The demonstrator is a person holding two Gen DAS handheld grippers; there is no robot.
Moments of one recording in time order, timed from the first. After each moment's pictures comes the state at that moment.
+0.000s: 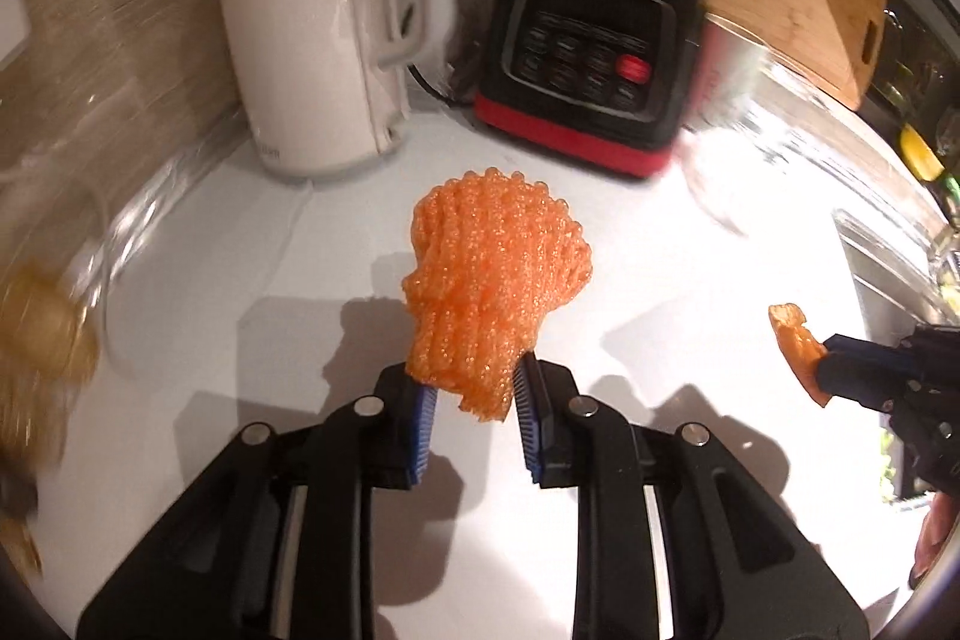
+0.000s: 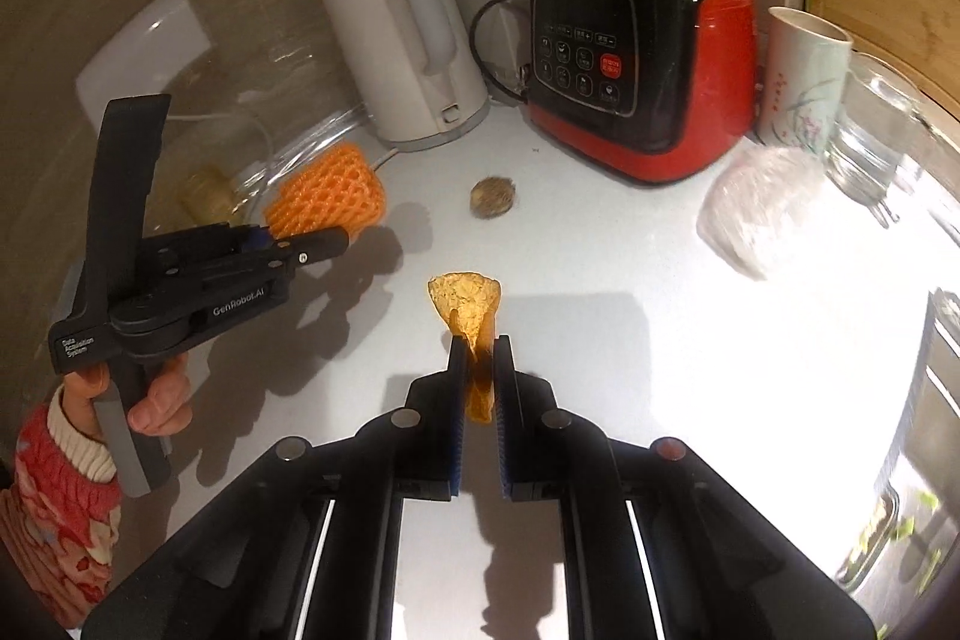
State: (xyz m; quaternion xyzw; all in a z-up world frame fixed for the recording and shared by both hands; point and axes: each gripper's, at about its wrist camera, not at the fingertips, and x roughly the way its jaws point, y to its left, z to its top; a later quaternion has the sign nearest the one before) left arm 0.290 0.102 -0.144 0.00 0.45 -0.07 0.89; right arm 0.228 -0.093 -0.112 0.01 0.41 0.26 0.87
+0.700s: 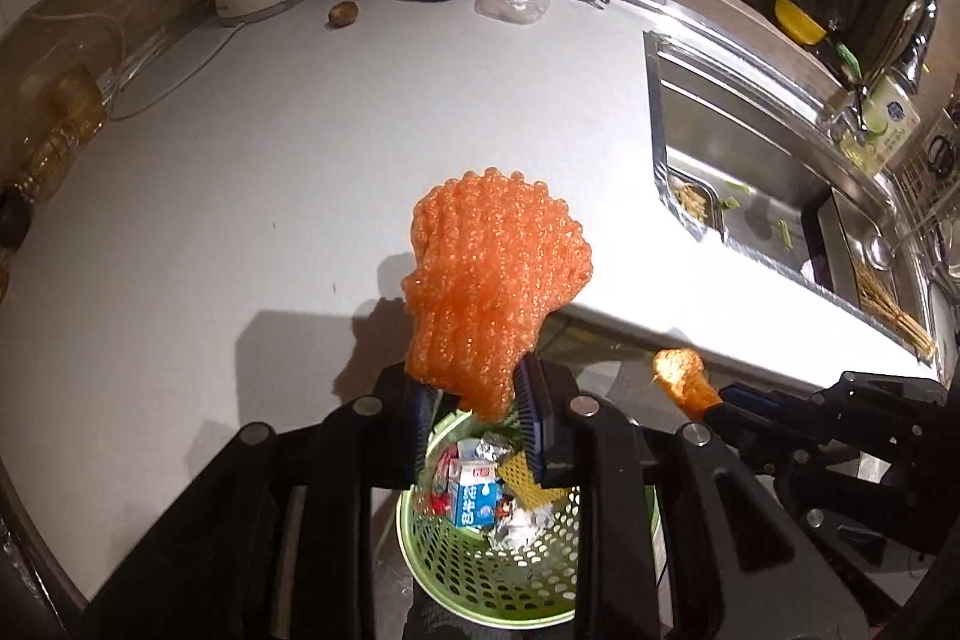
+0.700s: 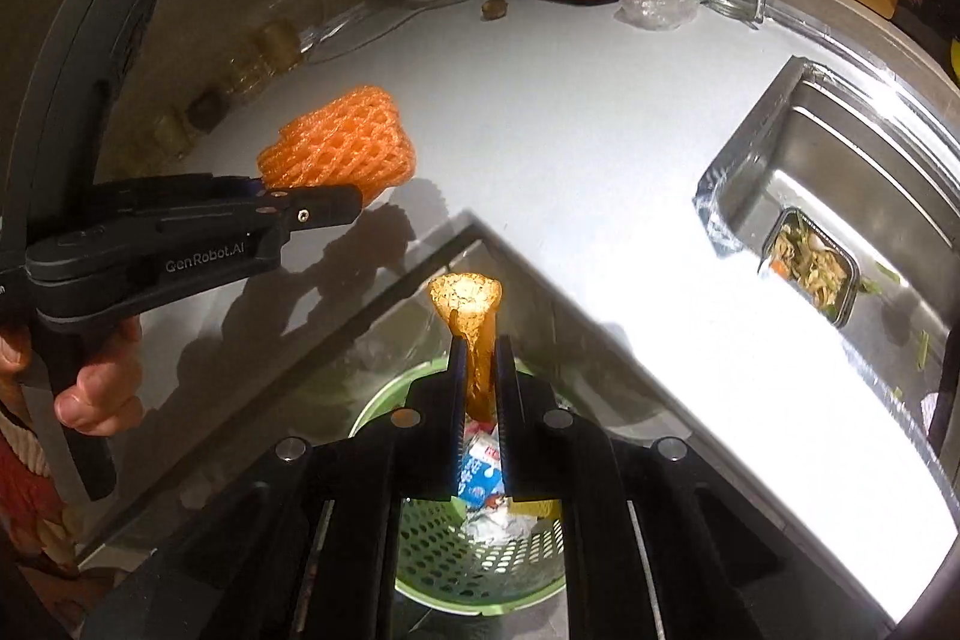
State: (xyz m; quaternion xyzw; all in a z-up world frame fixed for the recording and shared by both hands) left arm 0.001 -0.023 -0.135 0.00 0.51 -0.10 0.86; right arm -0.056 -0.178 -0.159 -0.01 0.46 0.23 0.86
